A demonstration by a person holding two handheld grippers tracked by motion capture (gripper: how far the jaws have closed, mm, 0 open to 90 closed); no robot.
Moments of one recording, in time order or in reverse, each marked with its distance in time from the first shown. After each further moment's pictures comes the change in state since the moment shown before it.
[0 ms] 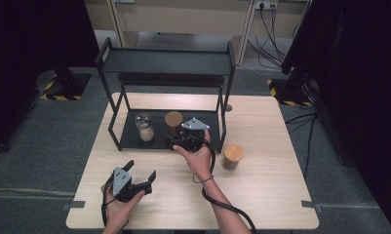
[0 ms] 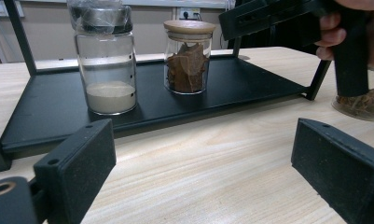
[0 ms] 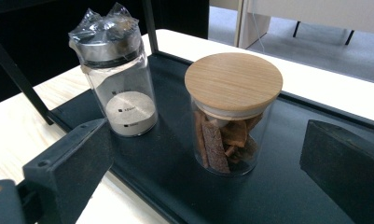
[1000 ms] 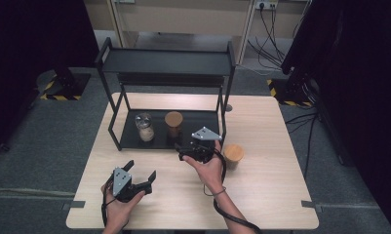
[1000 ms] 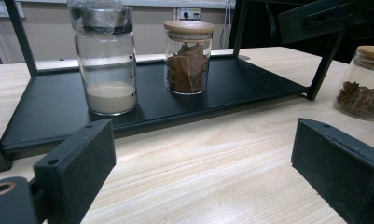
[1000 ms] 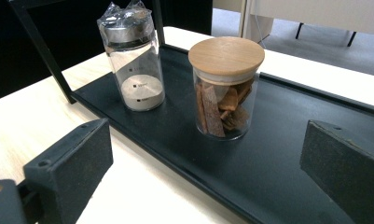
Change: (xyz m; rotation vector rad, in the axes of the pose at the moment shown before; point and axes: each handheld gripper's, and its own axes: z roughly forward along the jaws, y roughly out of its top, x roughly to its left) left arm 0.000 0.000 0.000 -0.001 0.001 -0.001; right arm -0.003 -0.019 -0.045 -0.008 0.018 -0.006
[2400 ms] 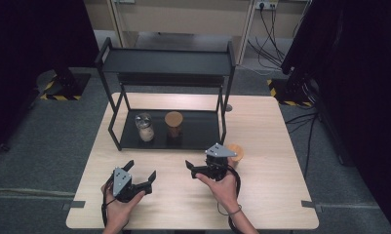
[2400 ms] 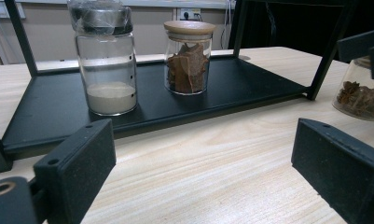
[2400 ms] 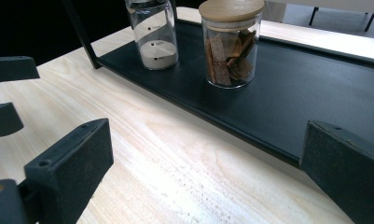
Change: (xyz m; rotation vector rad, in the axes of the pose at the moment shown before) left arm 0.000 0.000 0.000 0.000 0.001 0.005; right arm -0.002 -0.040 -0.050 0.025 0.054 0.024
